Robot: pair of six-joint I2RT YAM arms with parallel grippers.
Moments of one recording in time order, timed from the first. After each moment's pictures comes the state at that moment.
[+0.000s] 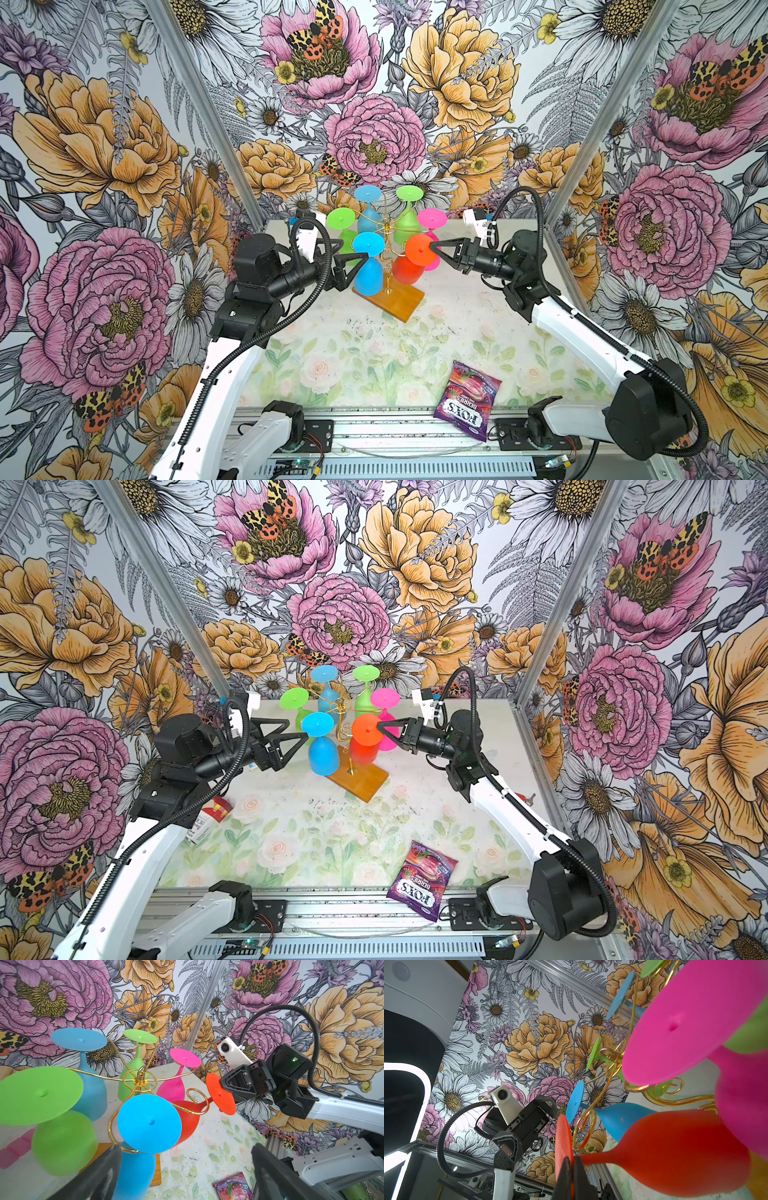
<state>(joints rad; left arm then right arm) -0.22 0.96 1.18 -0.43 0.69 -0.26 0.36 1.30 0.99 0.40 -0.89 1.19</state>
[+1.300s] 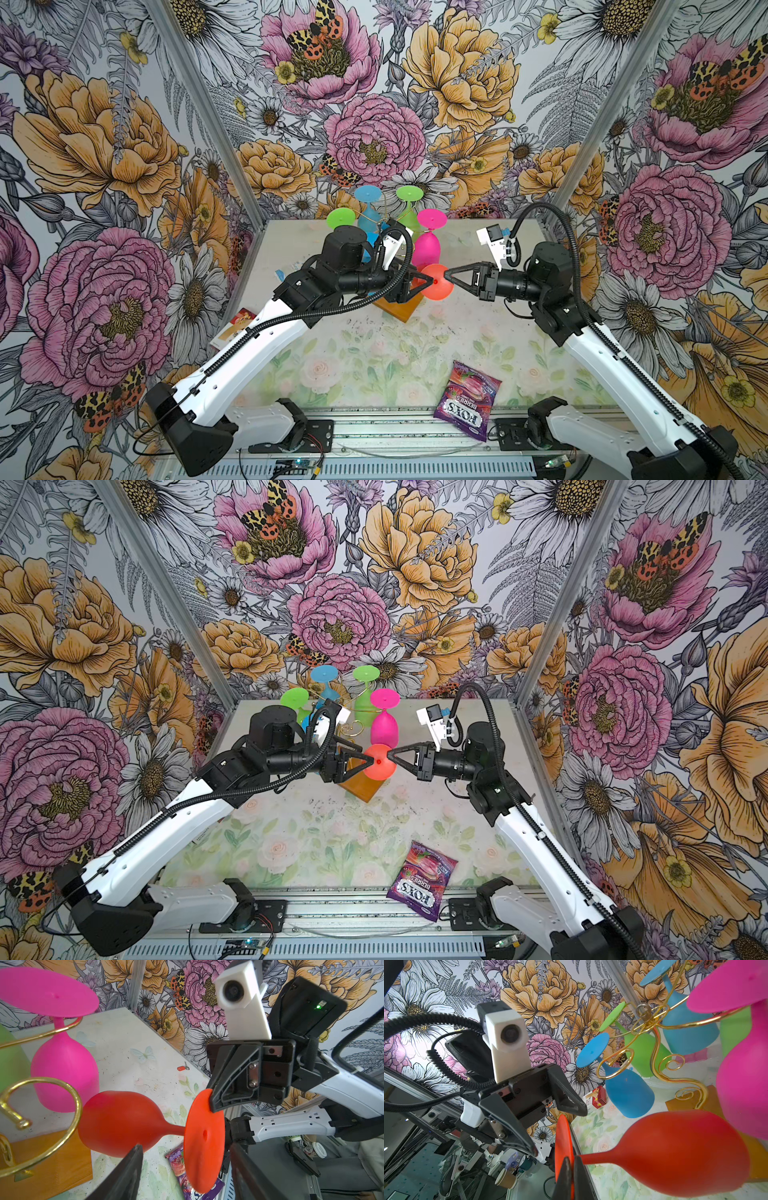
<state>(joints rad) -0.71 1.24 1.37 -0.57 0.50 -0.30 0.35 1.03 0.98 -0.08 -0.96 0.66</state>
